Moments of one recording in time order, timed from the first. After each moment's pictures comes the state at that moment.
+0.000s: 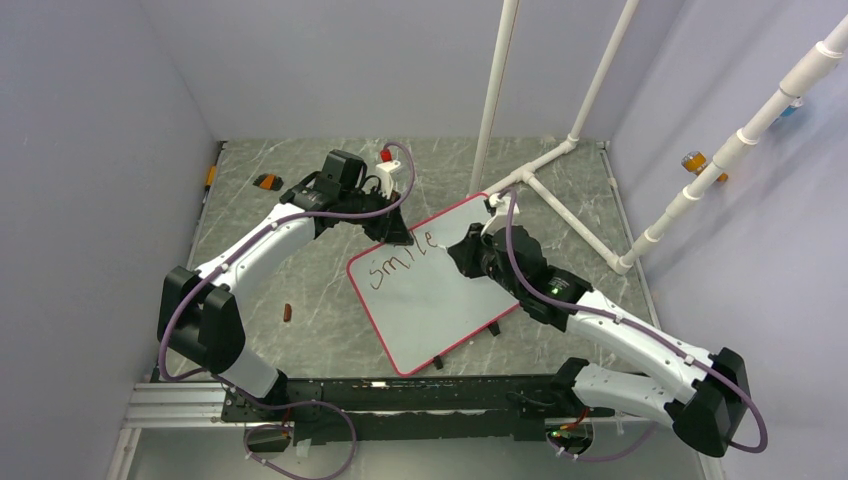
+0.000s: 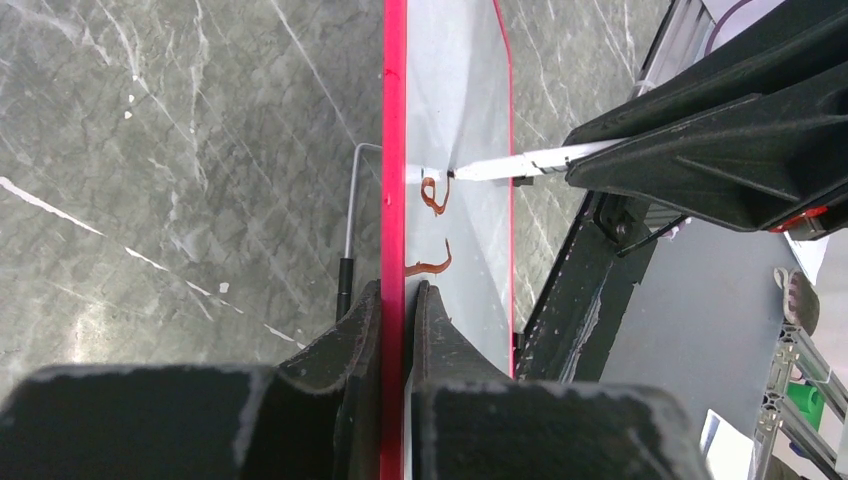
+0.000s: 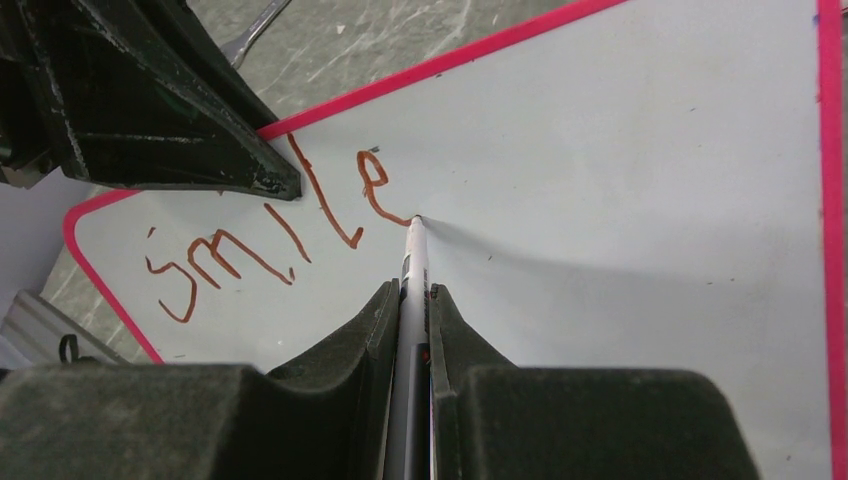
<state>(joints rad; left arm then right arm) -0.48 1.54 1.29 -0.50 0.70 -0.06 0.81 1.00 0.76 -0.14 0.21 0.53</state>
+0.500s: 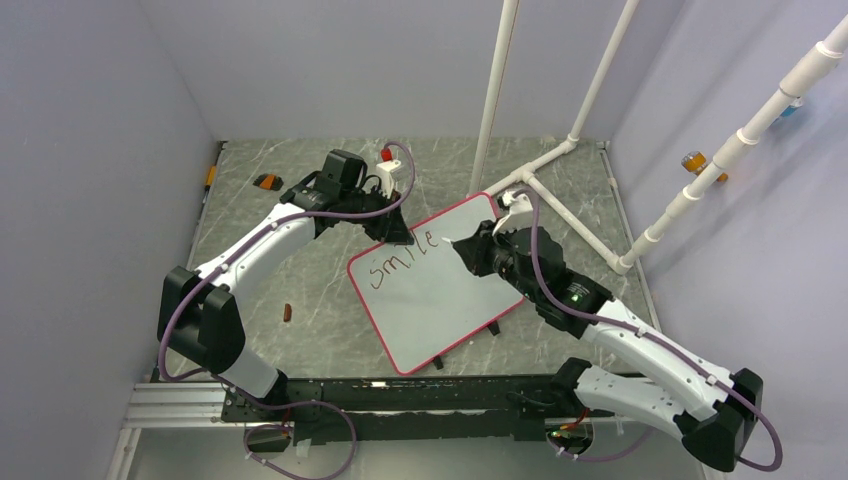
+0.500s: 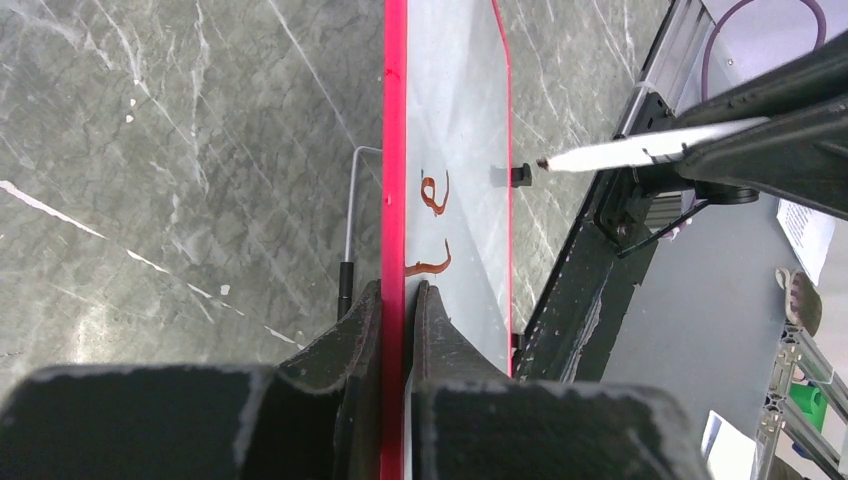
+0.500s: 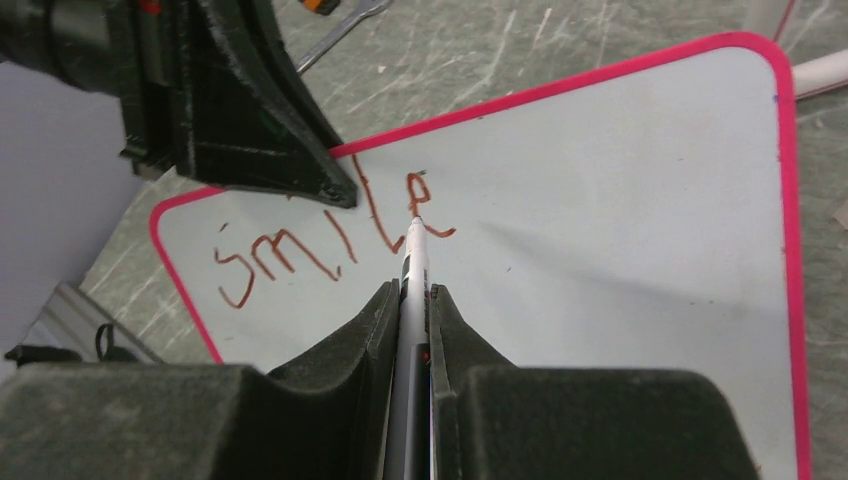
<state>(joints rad) -0.48 1.54 1.30 -0.50 0.70 -0.06 0.81 0.91 0.81 -0.19 0.20 0.47</state>
